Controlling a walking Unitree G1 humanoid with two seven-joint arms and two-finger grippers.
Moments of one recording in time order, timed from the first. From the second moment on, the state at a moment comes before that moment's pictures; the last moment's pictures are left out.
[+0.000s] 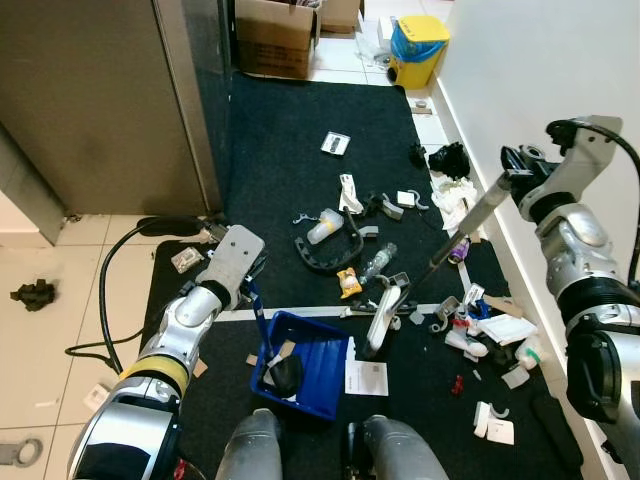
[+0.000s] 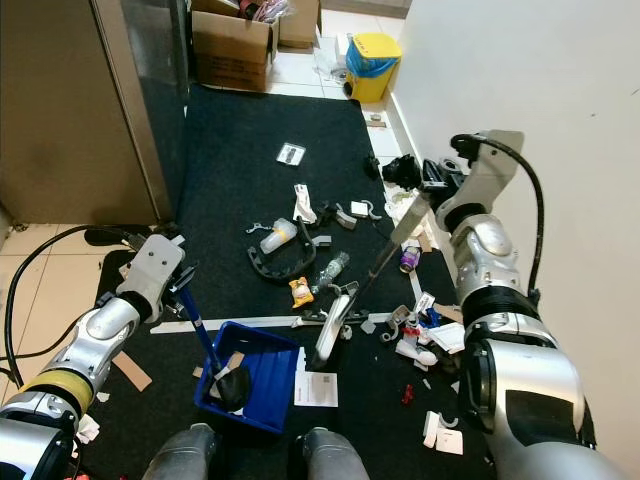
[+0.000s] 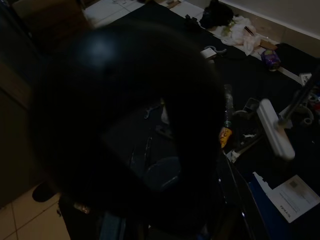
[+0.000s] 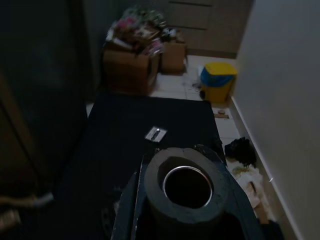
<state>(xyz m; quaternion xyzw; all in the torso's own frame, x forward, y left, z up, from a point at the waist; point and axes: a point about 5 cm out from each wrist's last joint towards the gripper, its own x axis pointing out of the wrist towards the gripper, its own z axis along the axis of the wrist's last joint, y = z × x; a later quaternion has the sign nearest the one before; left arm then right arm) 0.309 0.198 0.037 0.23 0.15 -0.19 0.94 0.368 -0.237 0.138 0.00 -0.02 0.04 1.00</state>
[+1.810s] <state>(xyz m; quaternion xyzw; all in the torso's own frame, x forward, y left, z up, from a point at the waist) 0.332 0.167 0.056 0.25 0.11 -0.13 0.95 0.333 -0.114 0.069 0.02 -0.01 0.14 0.99</state>
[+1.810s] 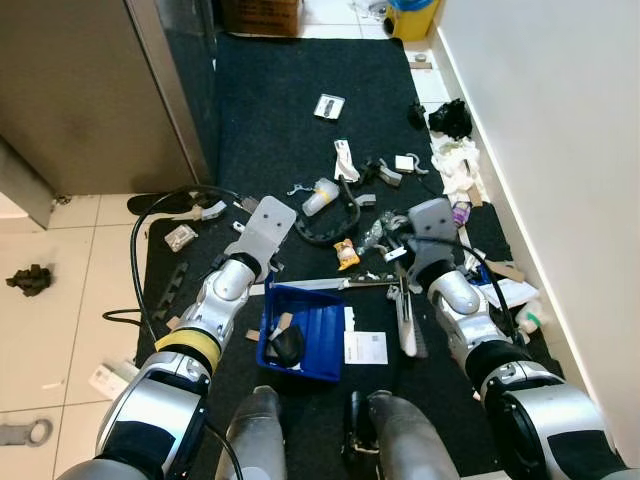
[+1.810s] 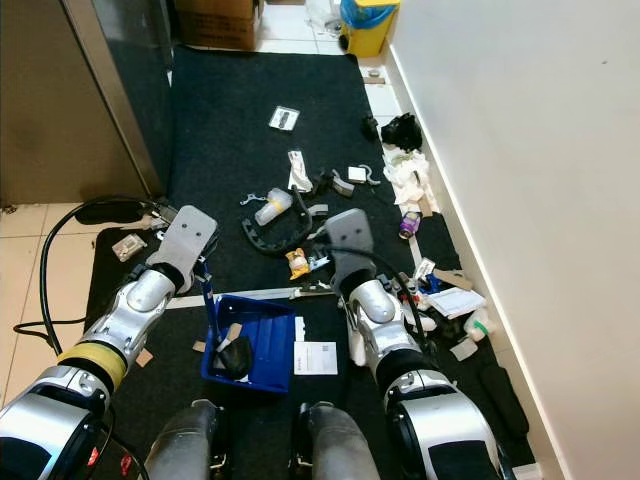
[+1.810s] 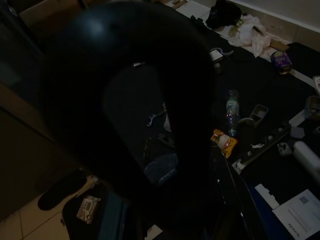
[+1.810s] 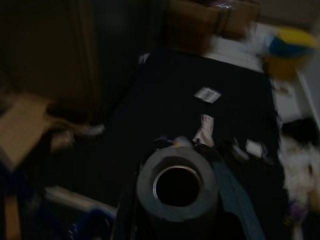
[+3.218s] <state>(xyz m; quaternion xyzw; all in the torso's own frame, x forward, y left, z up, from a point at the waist) 0.327 0.194 0.056 0.22 0.11 -0.08 0.97 0.381 -0.164 0.179 0.17 -0.18 0.18 0.95</state>
